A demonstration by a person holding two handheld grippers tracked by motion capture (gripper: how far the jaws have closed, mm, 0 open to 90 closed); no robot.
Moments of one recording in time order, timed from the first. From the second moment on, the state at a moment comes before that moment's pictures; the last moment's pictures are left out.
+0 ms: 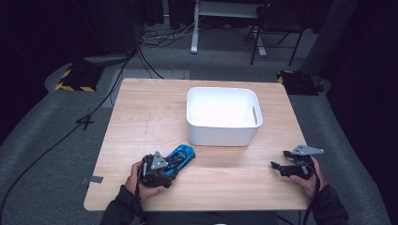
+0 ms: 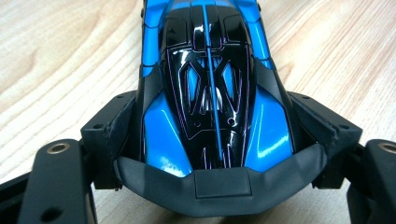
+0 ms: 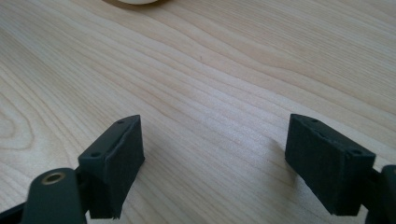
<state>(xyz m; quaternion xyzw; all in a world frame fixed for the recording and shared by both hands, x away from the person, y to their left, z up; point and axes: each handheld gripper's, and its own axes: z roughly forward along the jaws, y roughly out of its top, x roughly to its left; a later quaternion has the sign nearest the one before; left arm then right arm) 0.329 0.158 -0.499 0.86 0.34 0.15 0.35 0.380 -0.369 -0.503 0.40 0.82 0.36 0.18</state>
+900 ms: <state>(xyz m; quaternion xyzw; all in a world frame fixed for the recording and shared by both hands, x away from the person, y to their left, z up) 0.323 0.161 -0.459 0.81 0.33 0.21 0.44 0.380 -0.368 -0.503 0.40 0.82 0.37 0.18</state>
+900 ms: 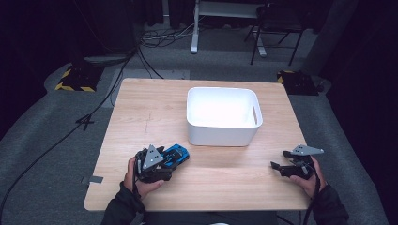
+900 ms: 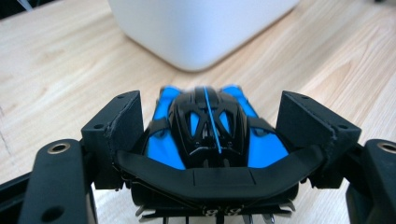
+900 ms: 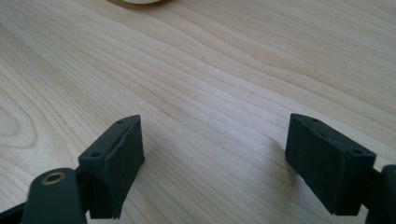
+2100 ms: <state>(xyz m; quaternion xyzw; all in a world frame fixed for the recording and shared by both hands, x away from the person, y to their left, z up) 0.342 0.148 -0.414 0.78 0.31 0.22 0.50 0.380 -0.368 -0.503 0.39 0.82 0.37 0.18</state>
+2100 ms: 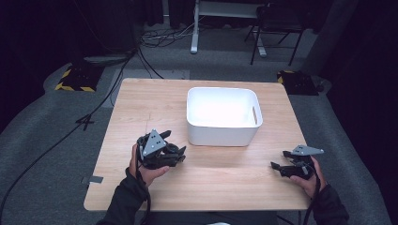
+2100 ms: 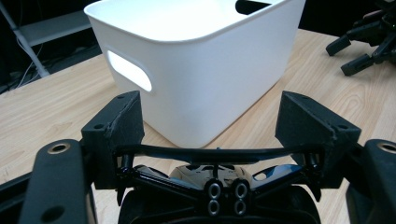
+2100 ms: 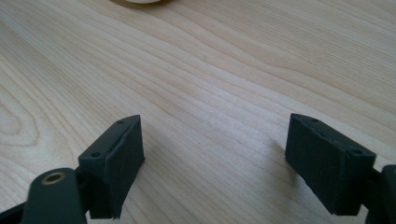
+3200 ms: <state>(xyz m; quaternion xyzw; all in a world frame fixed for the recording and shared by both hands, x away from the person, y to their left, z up) 0.362 0.171 -0.329 0.74 0.31 0.25 0.53 0.379 -0.368 -0.503 0.39 0.82 0.37 0.18</state>
